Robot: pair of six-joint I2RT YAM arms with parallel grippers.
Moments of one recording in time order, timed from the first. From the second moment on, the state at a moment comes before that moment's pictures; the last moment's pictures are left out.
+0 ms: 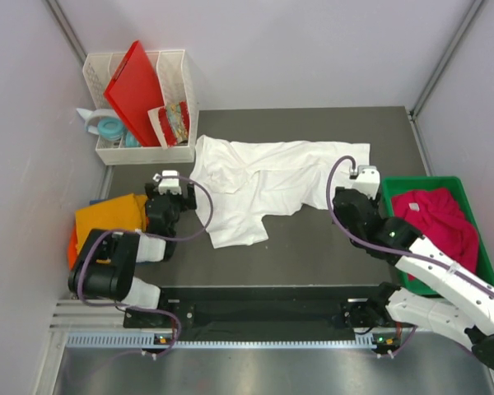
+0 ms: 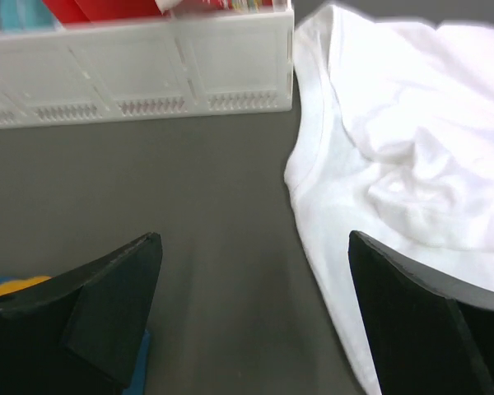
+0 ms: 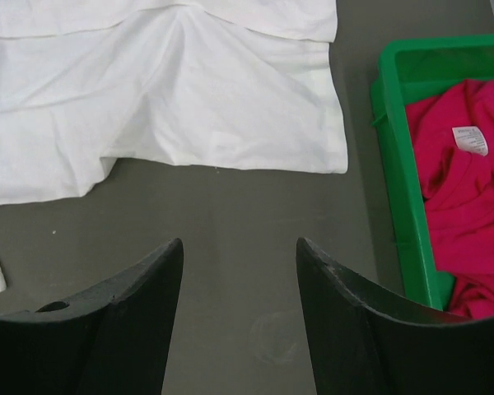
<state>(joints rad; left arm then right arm) -0.13 1.51 0.27 1.06 -0.14 0.02 0.76 0.87 0.83 -0.71 0.76 0.51</state>
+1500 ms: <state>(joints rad) -0.99 1.35 0.63 -0.55 -0.59 -1.15 0.76 0.96 0.81 -0.60 0.71 0.58</state>
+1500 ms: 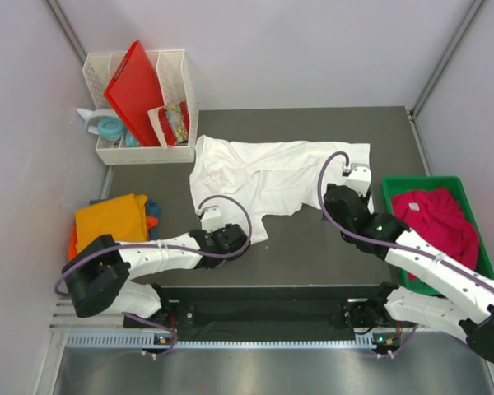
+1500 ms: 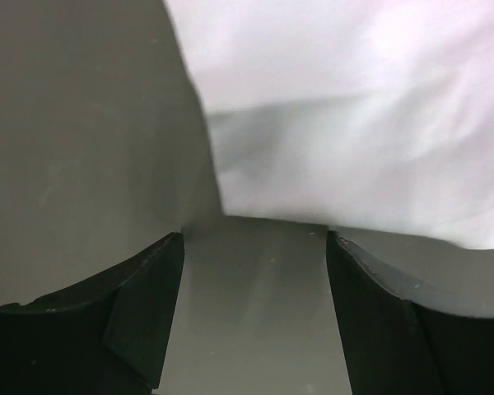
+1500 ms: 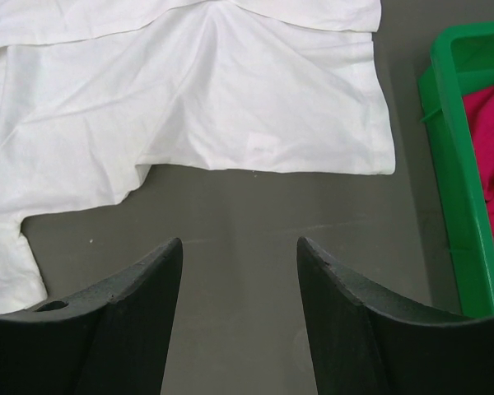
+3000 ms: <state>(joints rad) -0.89 1.42 0.69 -0.48 -0.67 -1.06 0.76 0.99 0.76 -0.57 0.66 0.56</state>
